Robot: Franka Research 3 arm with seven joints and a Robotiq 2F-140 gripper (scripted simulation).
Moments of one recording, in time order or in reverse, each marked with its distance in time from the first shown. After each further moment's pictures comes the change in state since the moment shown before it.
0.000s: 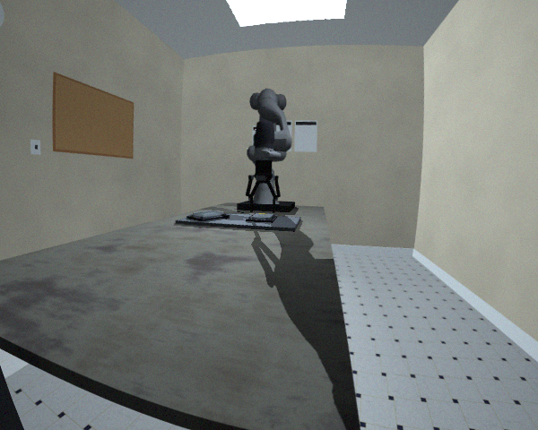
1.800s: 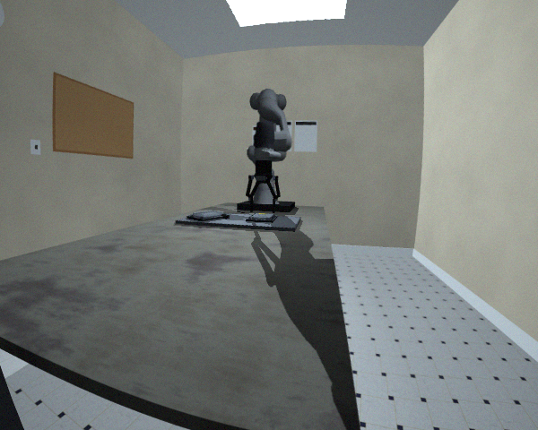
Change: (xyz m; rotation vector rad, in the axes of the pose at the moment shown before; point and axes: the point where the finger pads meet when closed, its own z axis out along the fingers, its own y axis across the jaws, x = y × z) arm -0.001 0.000 0.001 0.000 -0.001 0.000
